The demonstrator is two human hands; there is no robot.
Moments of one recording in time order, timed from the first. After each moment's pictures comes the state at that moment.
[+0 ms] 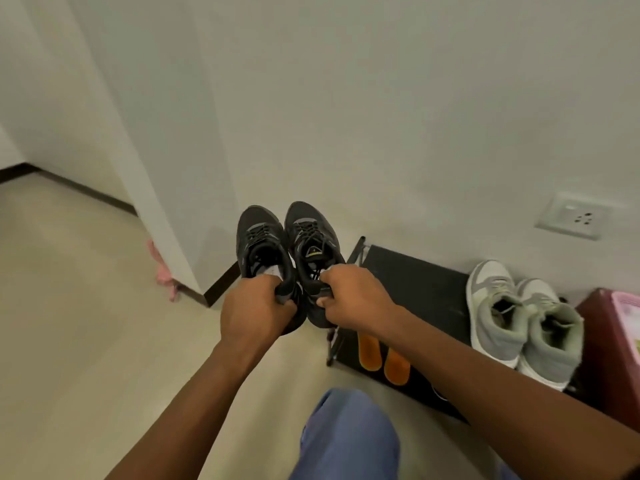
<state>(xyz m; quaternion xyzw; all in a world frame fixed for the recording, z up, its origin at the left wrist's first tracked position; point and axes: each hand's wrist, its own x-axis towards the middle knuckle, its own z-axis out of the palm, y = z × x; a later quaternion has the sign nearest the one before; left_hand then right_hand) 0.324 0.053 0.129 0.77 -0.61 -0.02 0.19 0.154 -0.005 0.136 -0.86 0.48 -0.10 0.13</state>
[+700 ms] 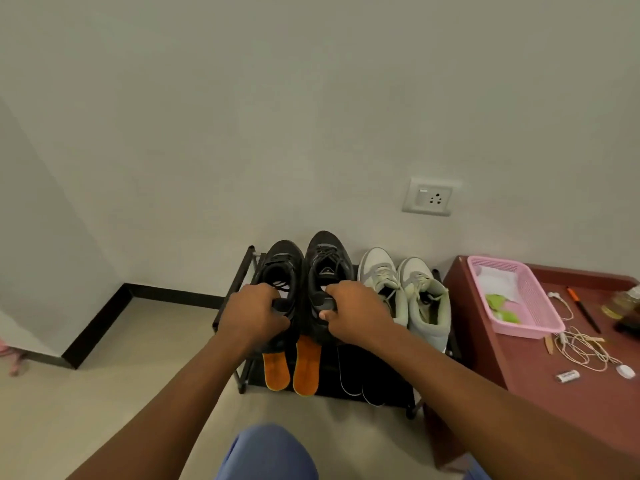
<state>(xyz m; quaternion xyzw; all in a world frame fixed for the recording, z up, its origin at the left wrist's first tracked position) 0.153 -0.060 0.095 0.63 -0.76 -0.15 0.08 -0.041 -0.035 0.095 -0.73 0.67 -0.08 0.13</state>
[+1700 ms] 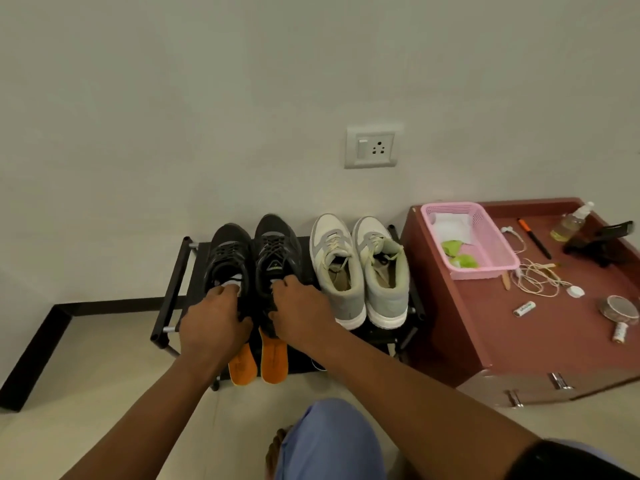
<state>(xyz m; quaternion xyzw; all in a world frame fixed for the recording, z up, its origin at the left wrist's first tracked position) 0.116 -0.081 0.020 0.61 -0.79 -0.06 0.06 -0.044 -0.047 0.013 -0.71 0.68 -0.13 0.09</state>
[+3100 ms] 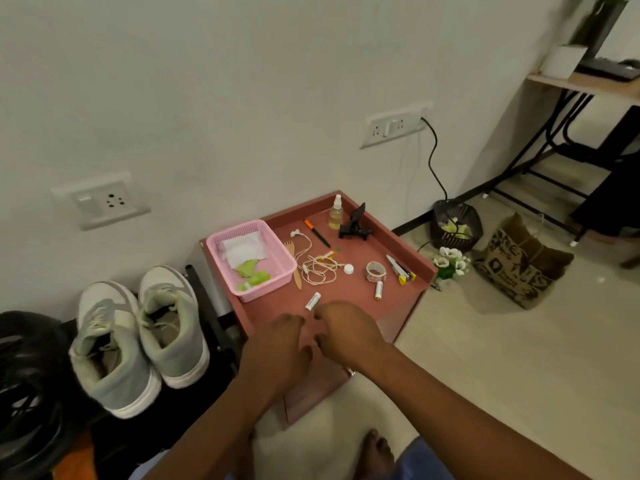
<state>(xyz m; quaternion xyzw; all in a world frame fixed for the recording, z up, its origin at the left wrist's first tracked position) -0.244 0.093 0.058 0.25 -0.95 -0.19 -0.01 -0.370 0.187 0.047 -0.44 0.88 -0.11 0.13</state>
